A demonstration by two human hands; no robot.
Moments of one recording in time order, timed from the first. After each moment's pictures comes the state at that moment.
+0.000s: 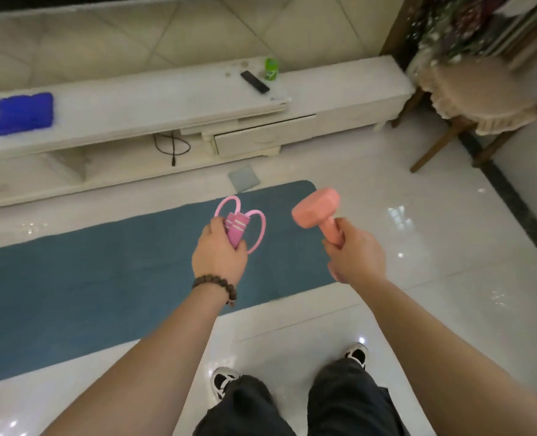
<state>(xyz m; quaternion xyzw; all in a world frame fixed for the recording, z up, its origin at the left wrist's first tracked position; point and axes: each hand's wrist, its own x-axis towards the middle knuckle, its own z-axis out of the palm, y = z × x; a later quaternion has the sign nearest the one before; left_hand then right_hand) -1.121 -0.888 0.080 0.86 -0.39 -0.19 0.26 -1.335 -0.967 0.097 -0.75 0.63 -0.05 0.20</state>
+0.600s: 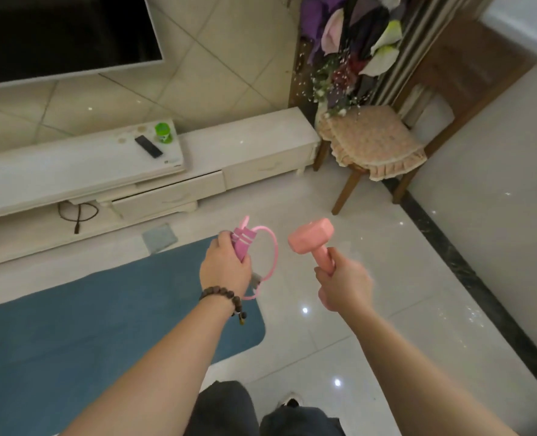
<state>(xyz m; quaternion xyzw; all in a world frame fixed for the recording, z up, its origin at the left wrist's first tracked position) -1.452 -1.184 0.101 0.83 -0.46 -0.18 0.27 -1.657 -1.219 0.102 -0.68 0.70 -0.06 0.22</state>
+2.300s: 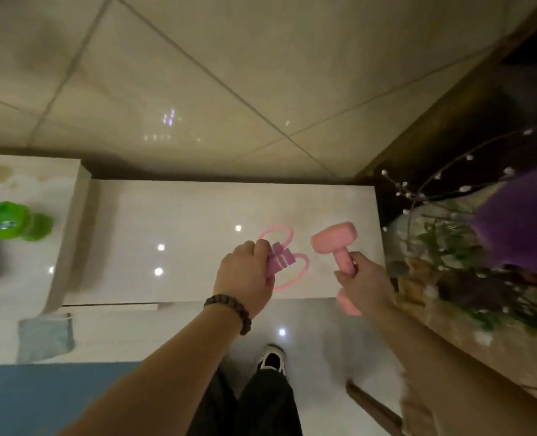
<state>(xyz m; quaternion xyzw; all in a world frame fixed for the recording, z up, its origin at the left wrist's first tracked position) -1.271 -2.023 -0.189 0.82 -0.50 -0.26 0.12 -1.464 -2.146 -0.212 -0.74 0.60 0.08 0.30</state>
